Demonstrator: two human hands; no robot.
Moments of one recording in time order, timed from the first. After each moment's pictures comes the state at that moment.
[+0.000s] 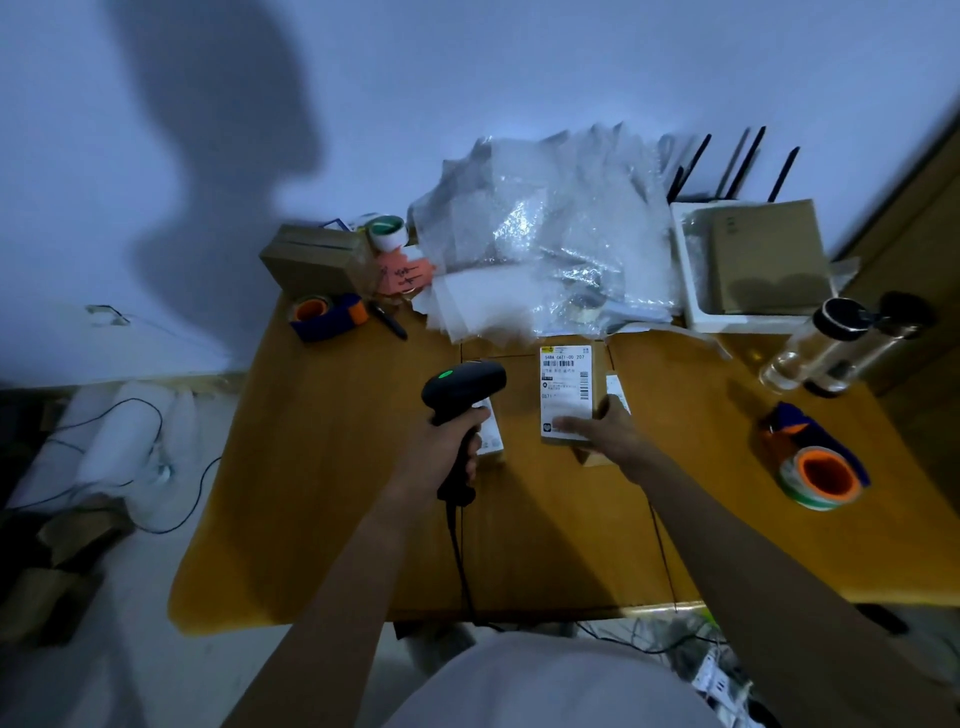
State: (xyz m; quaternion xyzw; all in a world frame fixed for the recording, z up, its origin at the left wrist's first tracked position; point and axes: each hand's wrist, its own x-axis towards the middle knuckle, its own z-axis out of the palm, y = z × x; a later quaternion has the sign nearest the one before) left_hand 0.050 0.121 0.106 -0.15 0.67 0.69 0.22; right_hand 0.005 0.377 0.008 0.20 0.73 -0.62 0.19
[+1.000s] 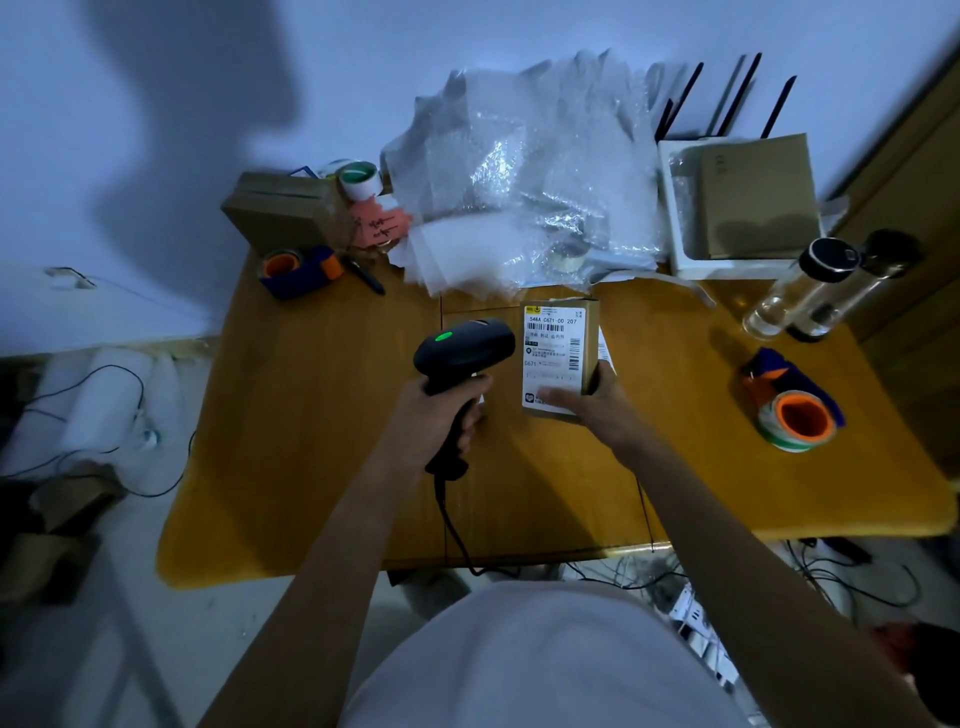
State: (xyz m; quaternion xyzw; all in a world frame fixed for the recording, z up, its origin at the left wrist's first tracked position) left_hand 0.078 0.137 0.123 -0.09 0.69 0.69 0.22; right_hand 0.054 0.375 0.021 0.17 0.71 -0.67 0.14
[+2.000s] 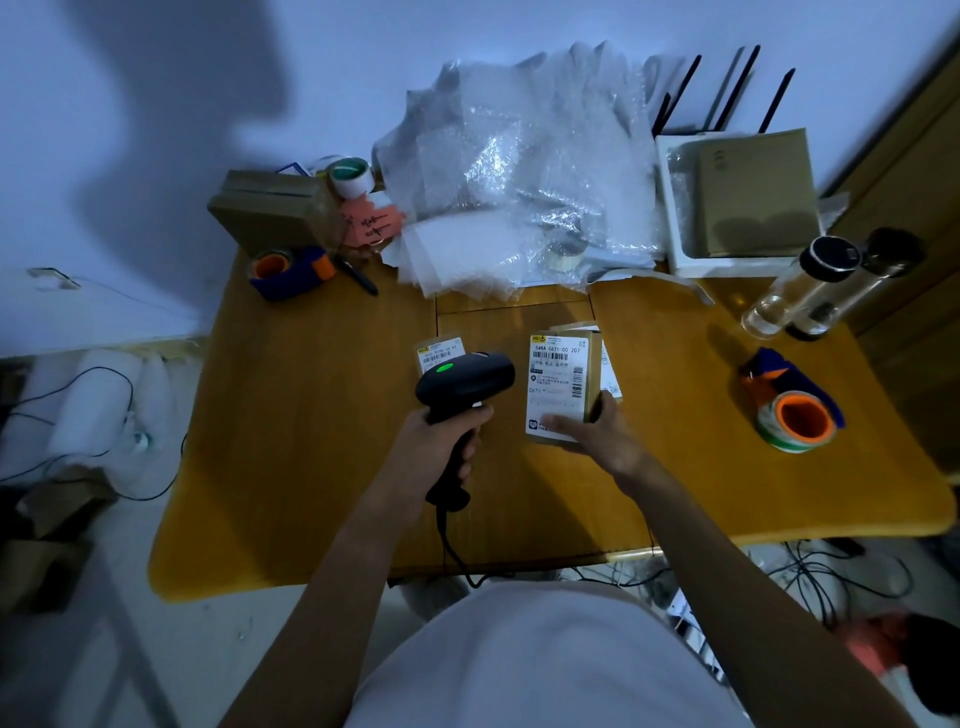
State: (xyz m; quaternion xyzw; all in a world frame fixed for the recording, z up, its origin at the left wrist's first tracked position) left_hand 0.085 0.135 0.103 -0.13 0.66 0.69 0.27; right_hand 0.070 0.378 -0.009 0.20 0.72 -0.65 0.16
